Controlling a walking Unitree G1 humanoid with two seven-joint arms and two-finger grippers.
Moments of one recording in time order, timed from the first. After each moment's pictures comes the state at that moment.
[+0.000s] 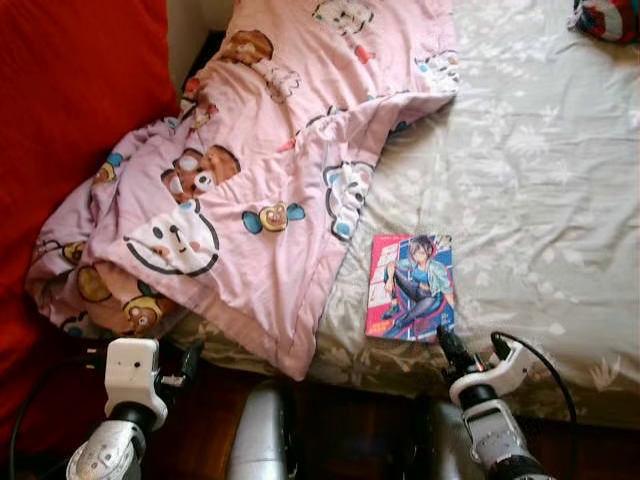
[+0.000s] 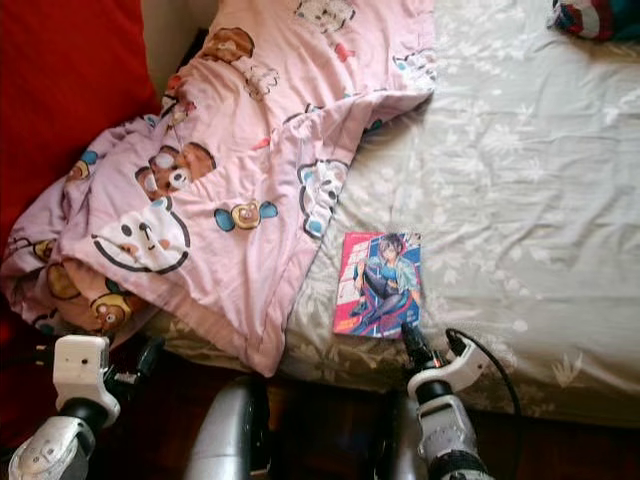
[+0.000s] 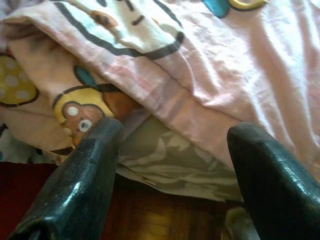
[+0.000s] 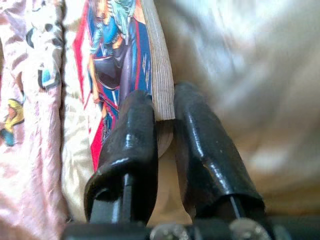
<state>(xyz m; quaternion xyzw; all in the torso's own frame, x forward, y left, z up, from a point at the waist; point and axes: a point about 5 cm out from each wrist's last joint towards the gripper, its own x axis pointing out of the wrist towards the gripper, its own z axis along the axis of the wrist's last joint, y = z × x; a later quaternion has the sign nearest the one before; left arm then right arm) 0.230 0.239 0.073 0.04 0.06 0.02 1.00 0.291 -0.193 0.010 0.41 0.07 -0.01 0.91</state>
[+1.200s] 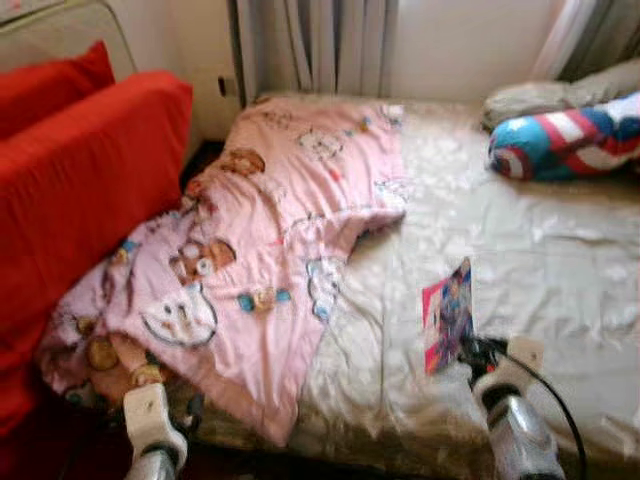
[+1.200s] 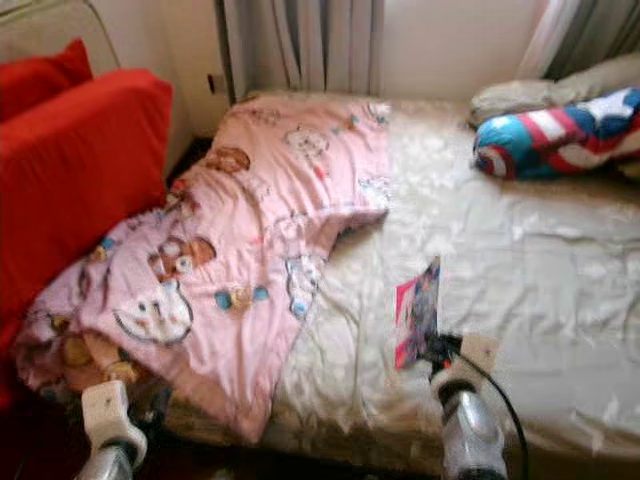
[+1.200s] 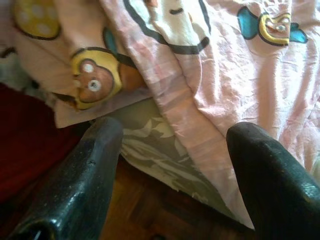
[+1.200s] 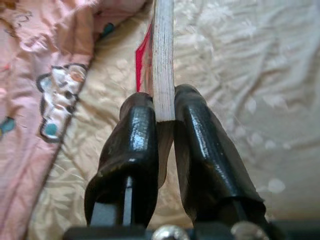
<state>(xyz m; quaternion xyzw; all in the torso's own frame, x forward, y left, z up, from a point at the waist) 0.214 0.240 -0.036 -0.09 0.22 0.14 0.96 0.277 -0.217 0.002 0.16 0.15 -0.04 0.97</state>
